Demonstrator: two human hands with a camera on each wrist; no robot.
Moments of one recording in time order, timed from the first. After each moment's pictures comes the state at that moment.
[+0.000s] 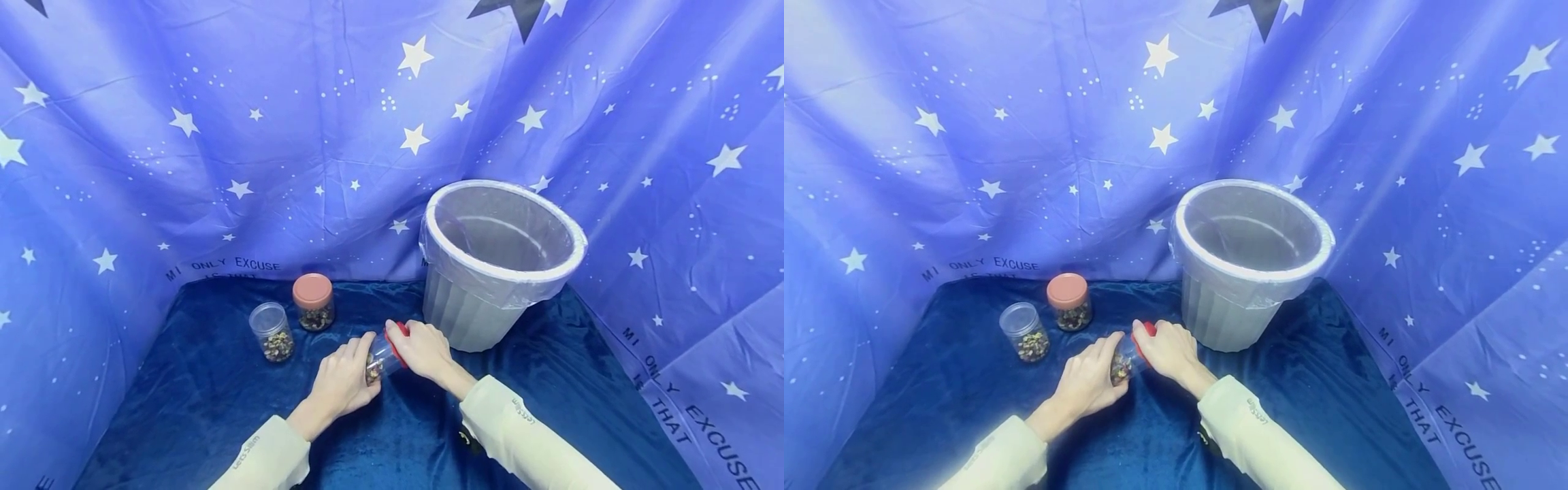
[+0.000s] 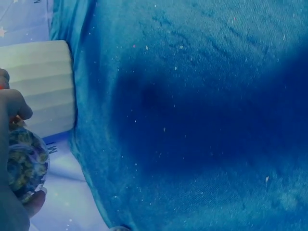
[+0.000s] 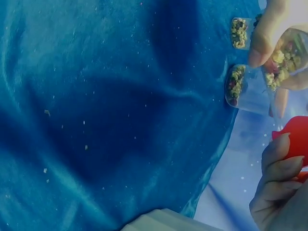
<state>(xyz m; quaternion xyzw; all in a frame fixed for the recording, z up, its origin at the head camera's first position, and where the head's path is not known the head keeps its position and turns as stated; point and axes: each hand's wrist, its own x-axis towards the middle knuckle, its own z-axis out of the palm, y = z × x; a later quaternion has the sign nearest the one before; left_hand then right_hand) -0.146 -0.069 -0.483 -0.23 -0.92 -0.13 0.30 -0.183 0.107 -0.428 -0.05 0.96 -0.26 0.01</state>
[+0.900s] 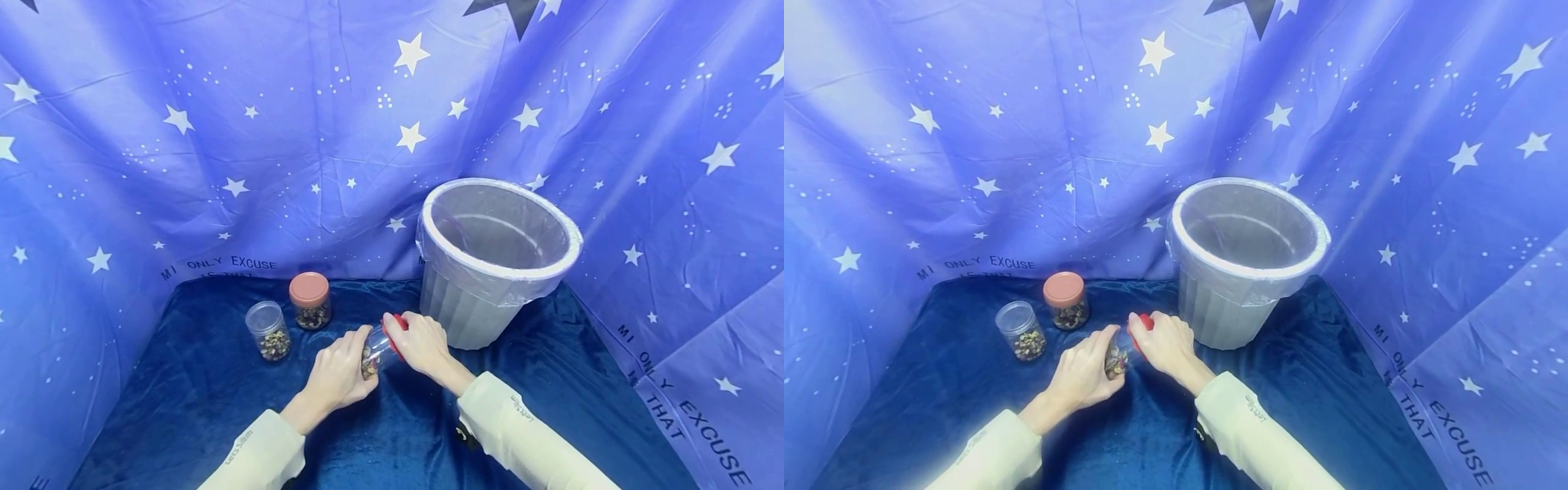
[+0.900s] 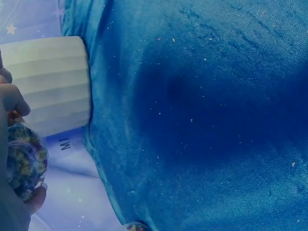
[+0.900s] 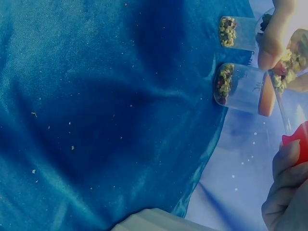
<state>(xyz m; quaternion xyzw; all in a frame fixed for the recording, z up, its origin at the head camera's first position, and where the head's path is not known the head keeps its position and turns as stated) -0.150 -0.071 -0.468 -0.26 -0.89 -0.16 0.34 -0.182 0.107 -0.417 -0.08 0.95 -0.28 -0.05</state>
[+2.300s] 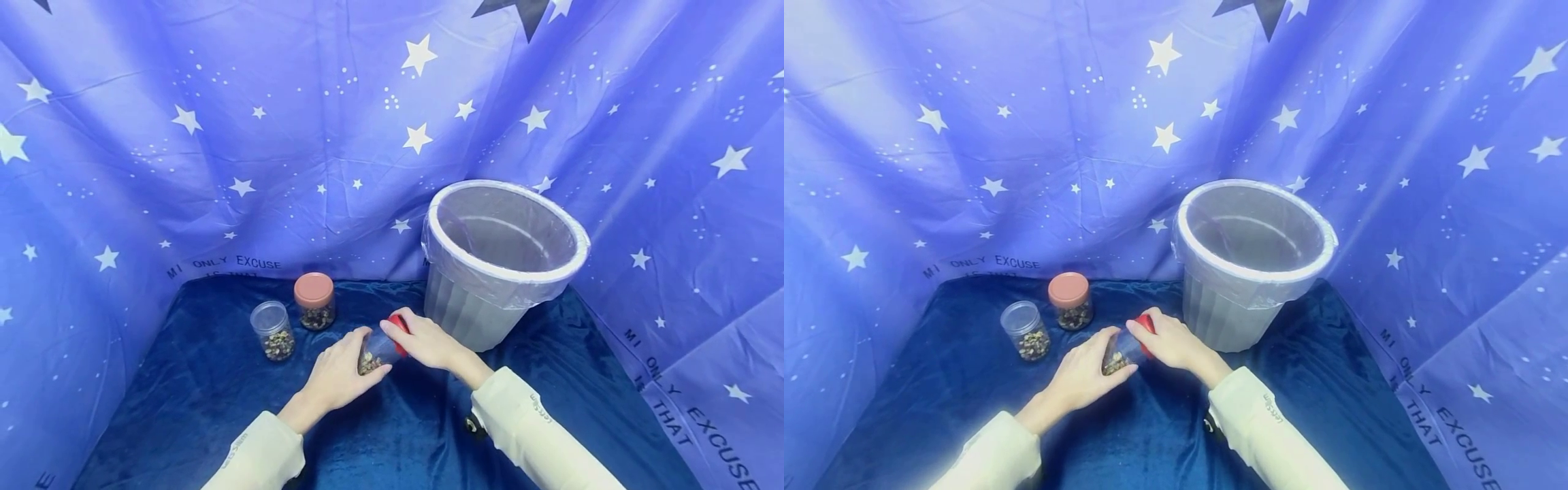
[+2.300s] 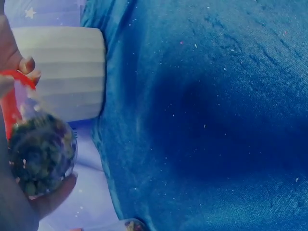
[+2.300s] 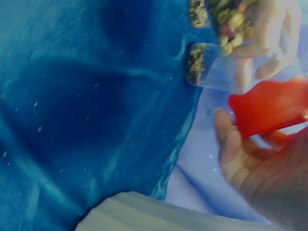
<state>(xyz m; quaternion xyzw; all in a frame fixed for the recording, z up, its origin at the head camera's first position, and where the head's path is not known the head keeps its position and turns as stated) -0.148 -0.078 -0.460 -0.18 -0.94 -0.28 0.10 -0.192 0.118 -0.405 -0.17 0.92 -0.33 0.13</state>
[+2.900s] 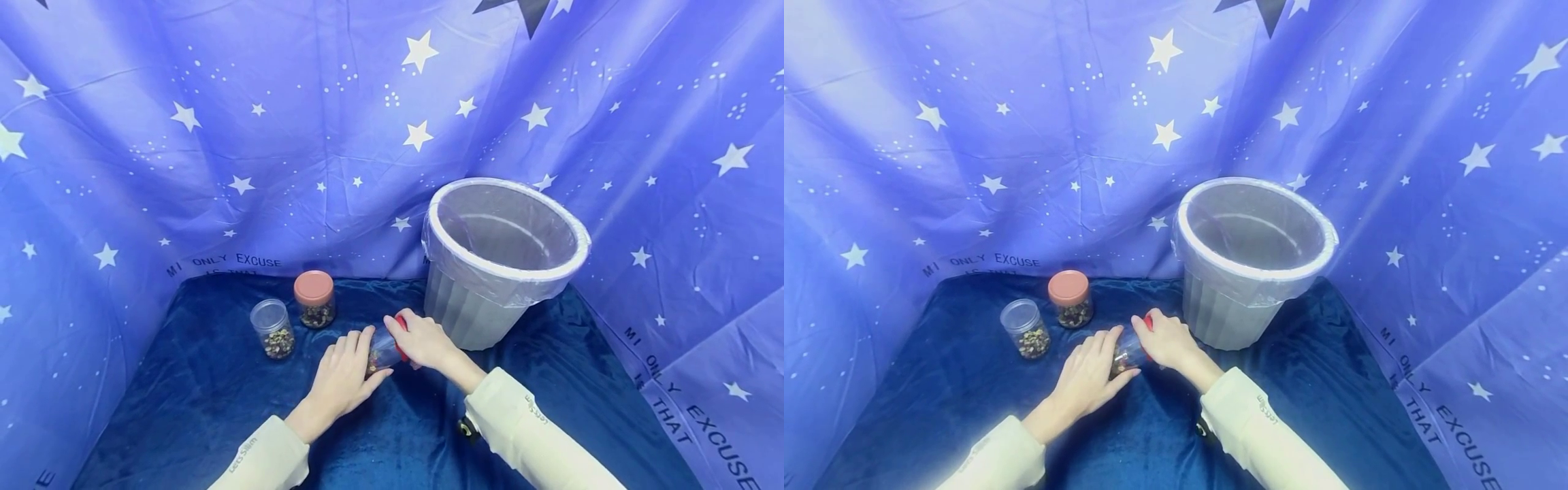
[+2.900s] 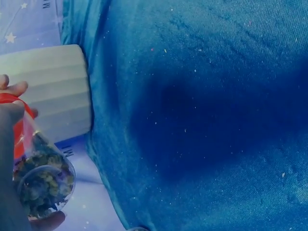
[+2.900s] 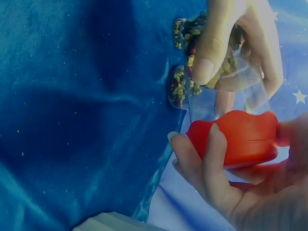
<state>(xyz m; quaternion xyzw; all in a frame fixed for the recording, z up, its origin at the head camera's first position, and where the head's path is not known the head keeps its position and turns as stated) -0.141 -0.068 -0.471 -0.21 -0.93 -0.12 0.27 -0.181 0.103 -0.394 -0.07 0.94 -0.32 0.12</state>
